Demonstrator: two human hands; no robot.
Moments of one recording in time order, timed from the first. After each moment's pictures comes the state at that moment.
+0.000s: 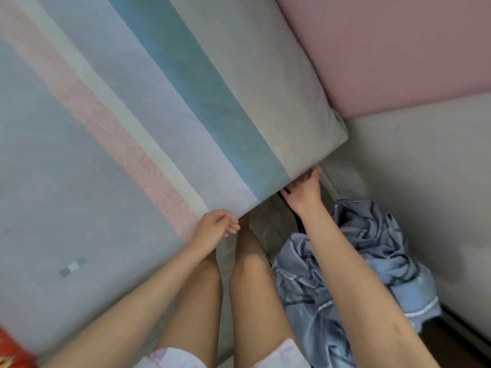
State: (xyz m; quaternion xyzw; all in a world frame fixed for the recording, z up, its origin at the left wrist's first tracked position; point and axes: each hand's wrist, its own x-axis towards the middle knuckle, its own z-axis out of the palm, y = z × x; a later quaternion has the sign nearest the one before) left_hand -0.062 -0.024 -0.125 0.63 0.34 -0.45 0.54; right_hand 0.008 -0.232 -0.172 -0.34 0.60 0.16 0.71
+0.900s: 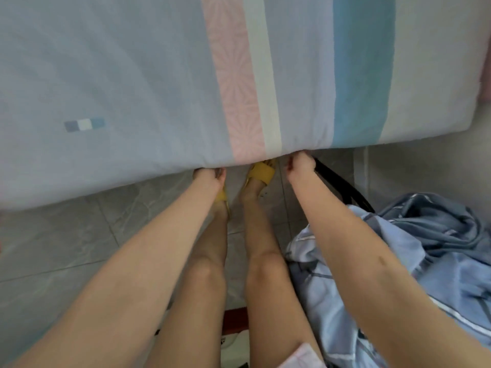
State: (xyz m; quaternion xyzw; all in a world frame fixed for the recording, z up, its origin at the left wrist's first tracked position) left_hand -0.178 0.050 -0.239 0.11 0.77 -0.01 0.63; right_hand -0.078 -0.109 -0.237 -0.55 0.58 0.29 0.53
